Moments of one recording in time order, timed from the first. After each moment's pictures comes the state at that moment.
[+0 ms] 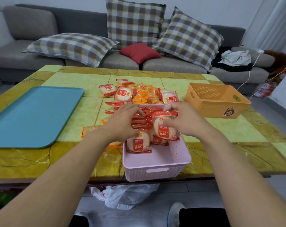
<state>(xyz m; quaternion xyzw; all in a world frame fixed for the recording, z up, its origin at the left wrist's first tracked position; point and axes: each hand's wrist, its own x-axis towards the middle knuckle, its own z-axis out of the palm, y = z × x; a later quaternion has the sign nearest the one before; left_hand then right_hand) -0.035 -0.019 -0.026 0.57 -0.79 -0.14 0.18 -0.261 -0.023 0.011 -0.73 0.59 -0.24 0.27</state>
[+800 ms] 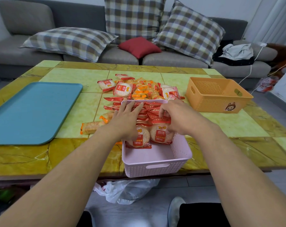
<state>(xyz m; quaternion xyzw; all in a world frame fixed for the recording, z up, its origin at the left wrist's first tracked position) -0.052 -0.025 -0.038 0.64 -0.76 -0.11 0.01 -0.252 -0.036 0.004 -0.84 0.54 -0.01 0.01</state>
